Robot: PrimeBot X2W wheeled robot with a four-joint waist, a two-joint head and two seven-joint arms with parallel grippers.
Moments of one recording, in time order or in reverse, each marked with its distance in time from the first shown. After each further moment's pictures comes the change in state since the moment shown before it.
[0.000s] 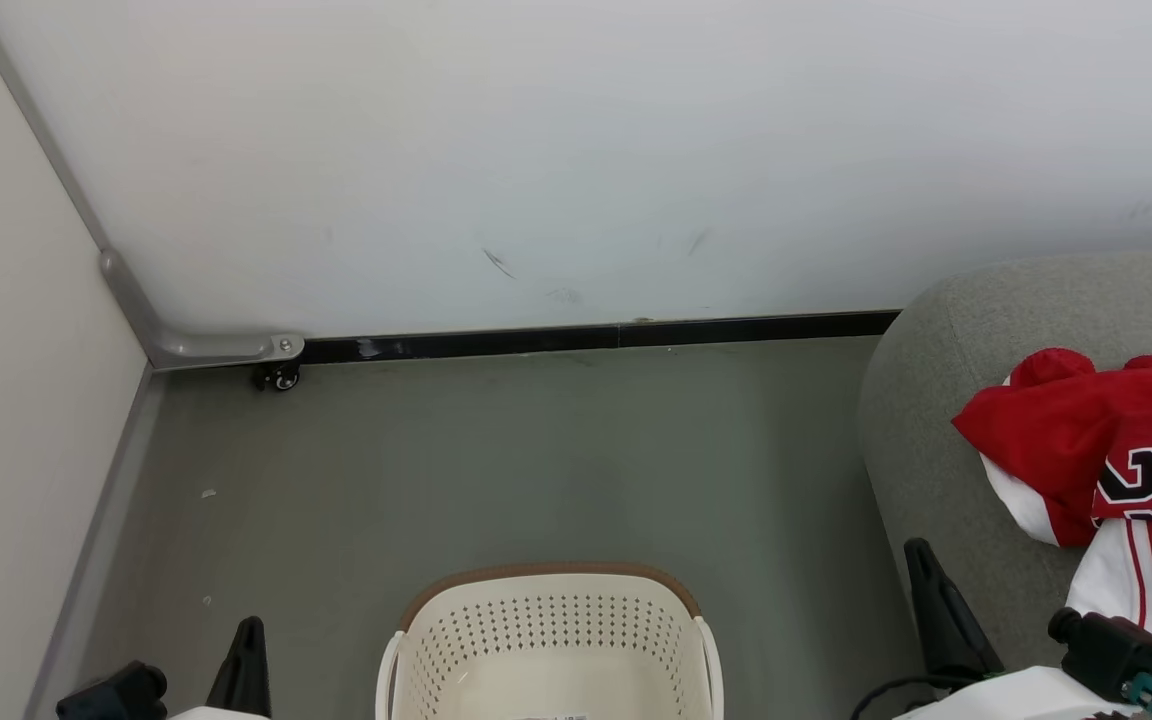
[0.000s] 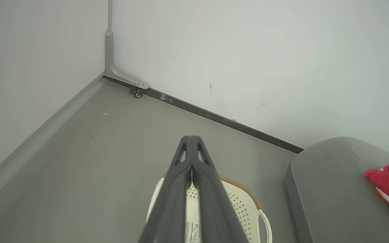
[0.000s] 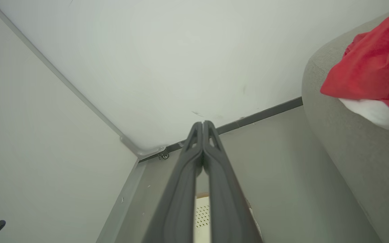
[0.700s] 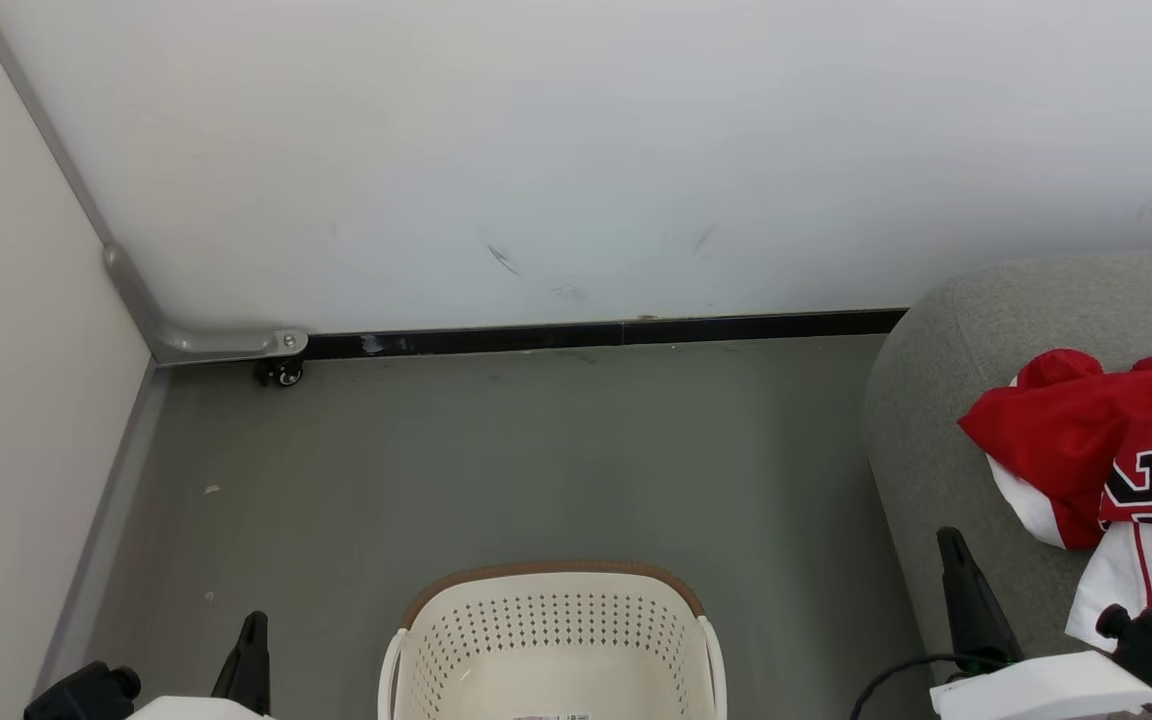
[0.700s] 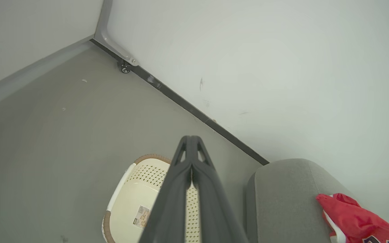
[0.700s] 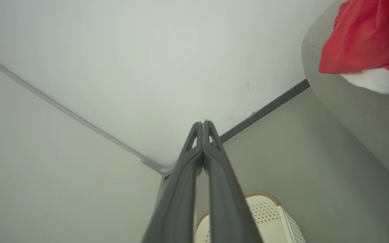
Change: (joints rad) left arm -0.005 -0.038 0.072 -0.008 -0.220 -0.075 0.064; right arm -0.007 -0.006 -0.034 -0.021 0.267 0.000 0.052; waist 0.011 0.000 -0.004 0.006
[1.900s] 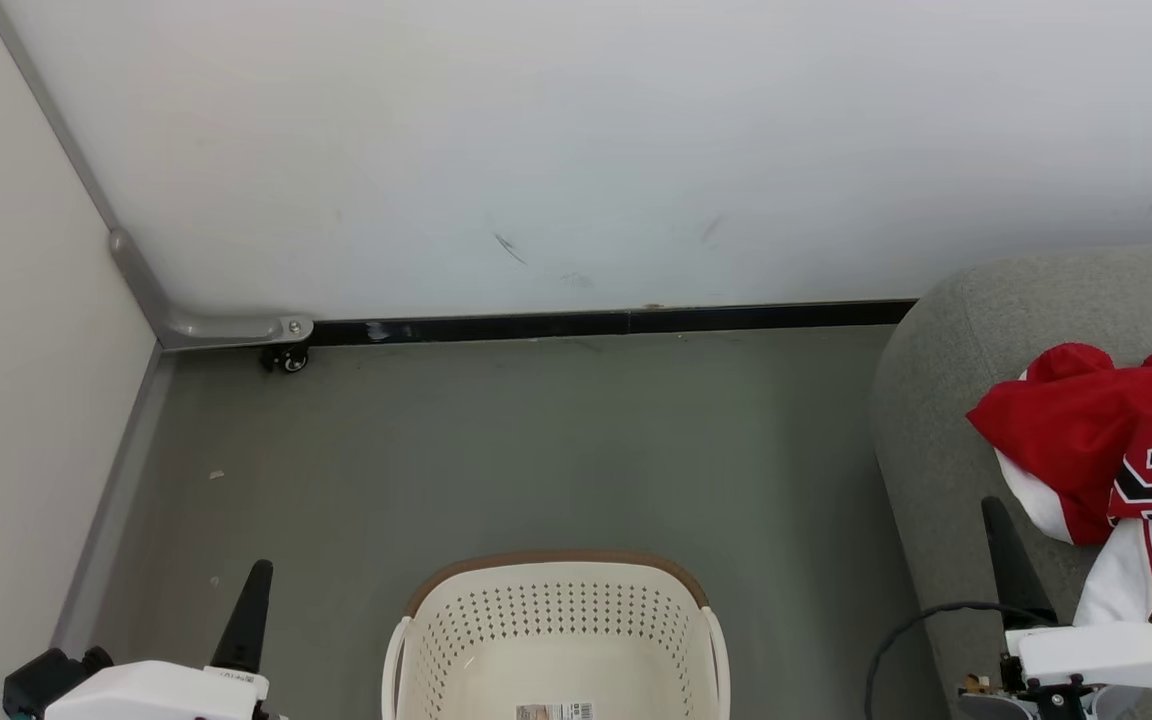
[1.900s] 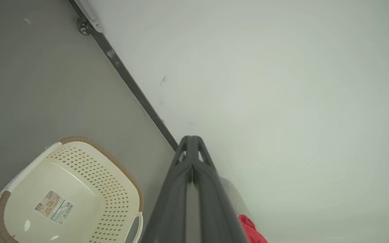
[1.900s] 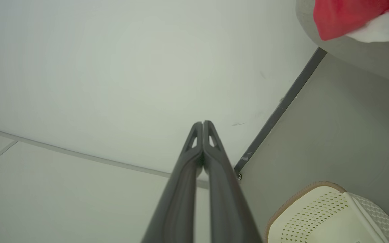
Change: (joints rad) left arm -0.057 -0.071 0.124 0.005 -0.379 -0.132 0.103; right arm -0.044 -0.016 -0.058 -0.011 0.463 0.000 0.083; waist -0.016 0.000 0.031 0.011
